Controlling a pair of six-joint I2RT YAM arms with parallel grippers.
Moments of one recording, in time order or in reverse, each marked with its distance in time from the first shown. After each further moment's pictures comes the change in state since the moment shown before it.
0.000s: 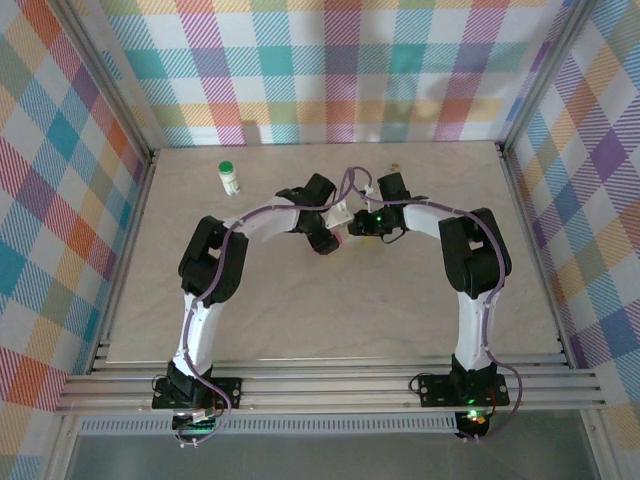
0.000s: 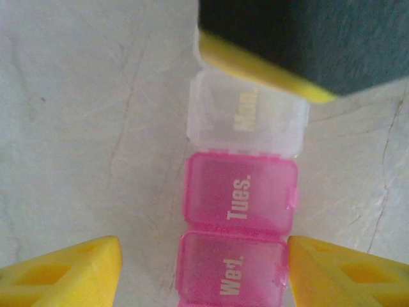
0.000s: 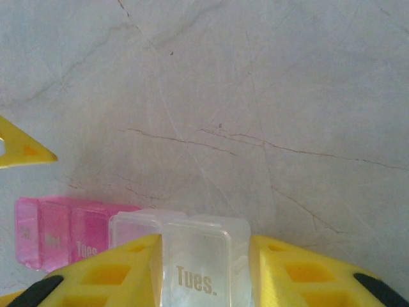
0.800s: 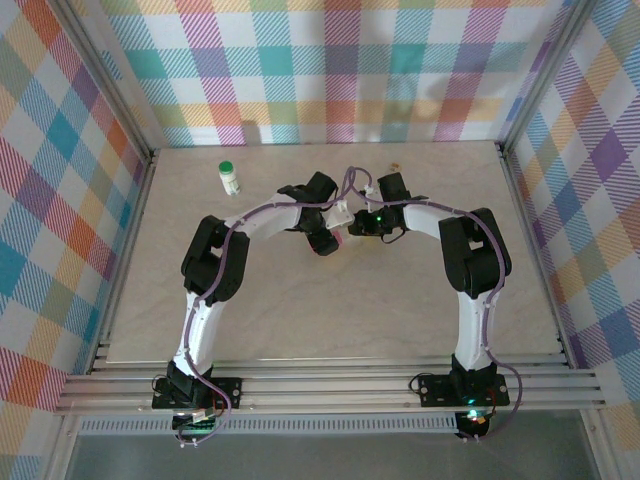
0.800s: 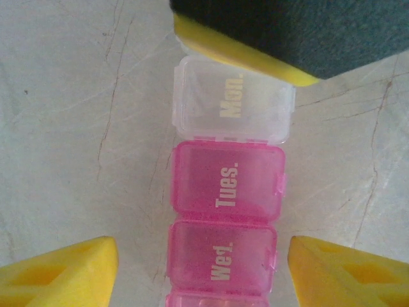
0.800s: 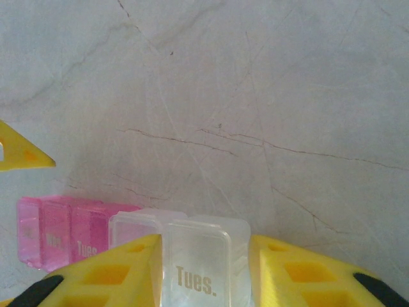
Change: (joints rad) left arm -0.001 0.026 0.046 -0.082 0.002 0.029; right arm 0.000 0.001 0.000 0.000 -0.001 0.000
